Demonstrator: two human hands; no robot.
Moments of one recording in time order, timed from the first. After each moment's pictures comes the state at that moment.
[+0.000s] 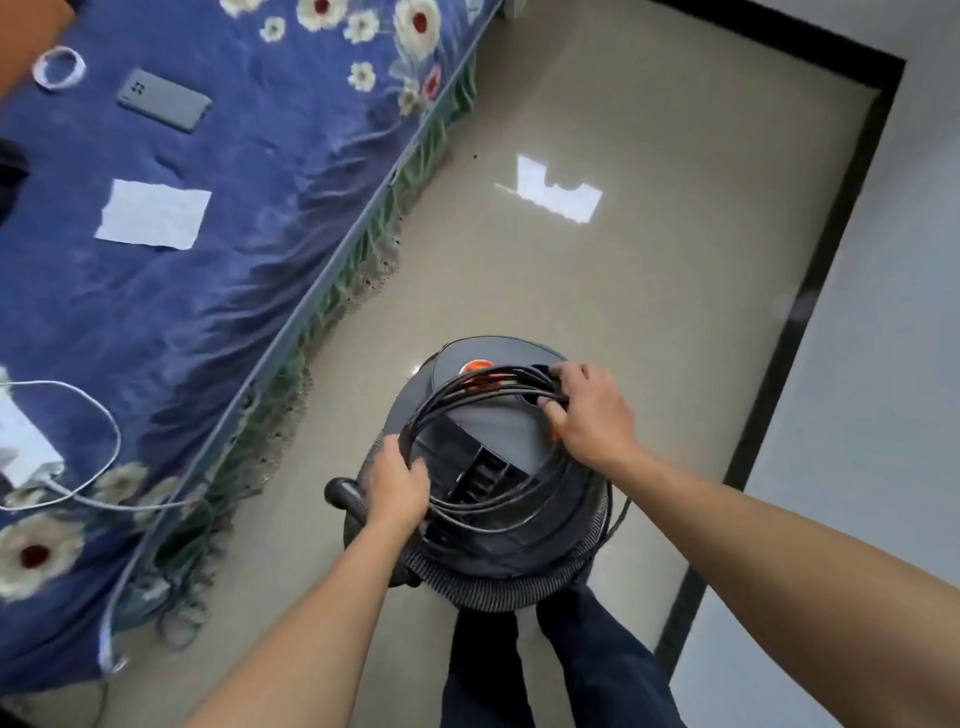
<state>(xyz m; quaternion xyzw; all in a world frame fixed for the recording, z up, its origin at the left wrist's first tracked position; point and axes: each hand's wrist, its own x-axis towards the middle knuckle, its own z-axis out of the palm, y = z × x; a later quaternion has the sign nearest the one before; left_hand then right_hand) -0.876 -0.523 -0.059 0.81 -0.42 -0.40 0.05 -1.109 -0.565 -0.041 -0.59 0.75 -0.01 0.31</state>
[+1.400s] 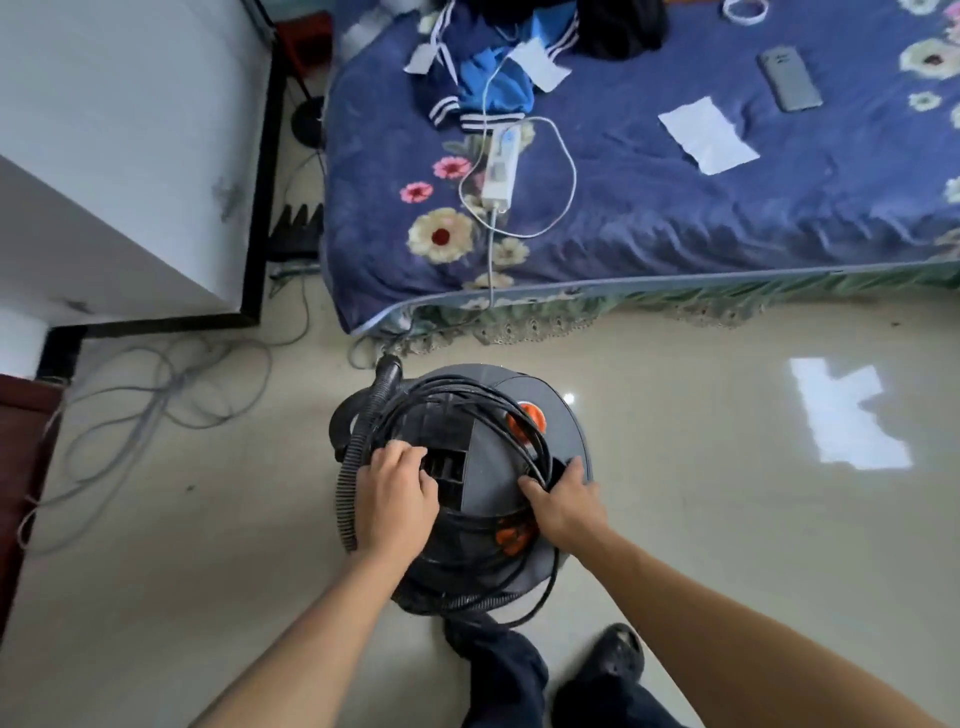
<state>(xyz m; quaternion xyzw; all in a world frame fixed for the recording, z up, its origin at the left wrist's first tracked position) -0.704 -0.194 -0.022 0.95 -0.25 -0.13 0.09 -0.821 -0.349 -0.061 -0.68 0.53 0.26 0.44</state>
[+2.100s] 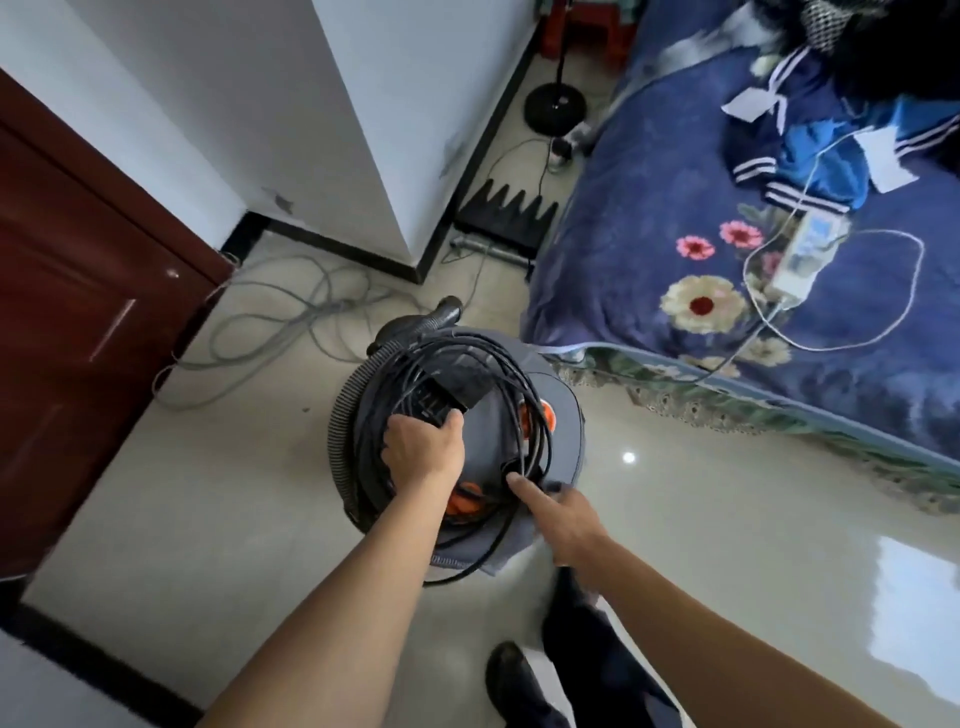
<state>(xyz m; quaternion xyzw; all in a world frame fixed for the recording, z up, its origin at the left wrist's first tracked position) -0.502 -0.051 -0.013 0.85 0.35 -0.18 0.34 -0.596 -0.181 -0.038 -0.70 0.38 0.31 0.51</state>
